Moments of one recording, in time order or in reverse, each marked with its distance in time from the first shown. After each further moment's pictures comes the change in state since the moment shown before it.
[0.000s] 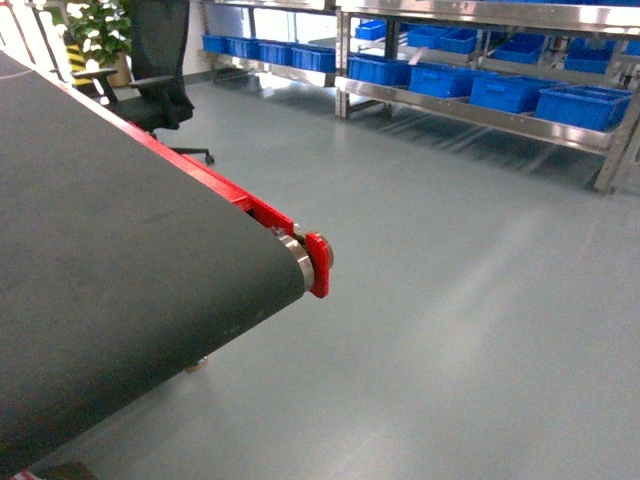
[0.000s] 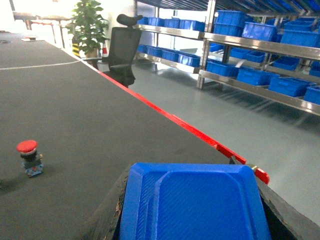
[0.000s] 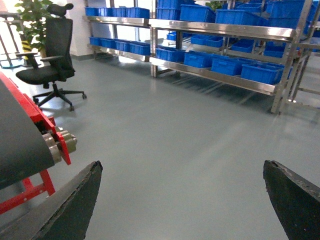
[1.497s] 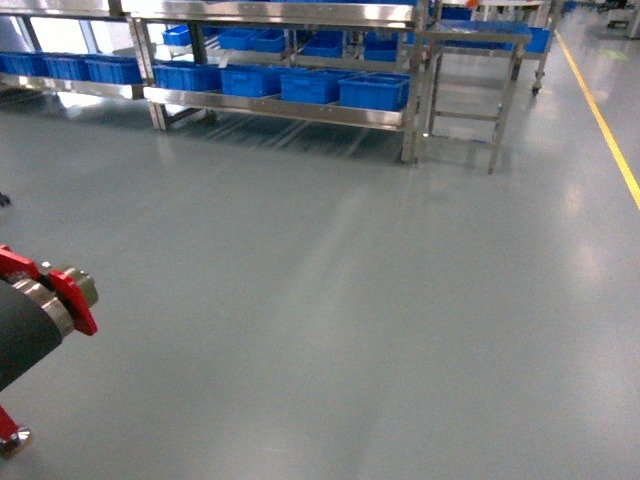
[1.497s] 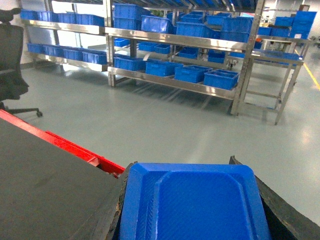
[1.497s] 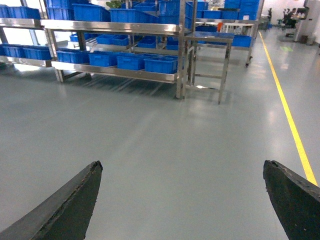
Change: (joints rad) left arm 0.000 0.000 0.000 0.000 0.000 0.000; right arm 0.000 0.000 0.000 0.000 0.000 0.000
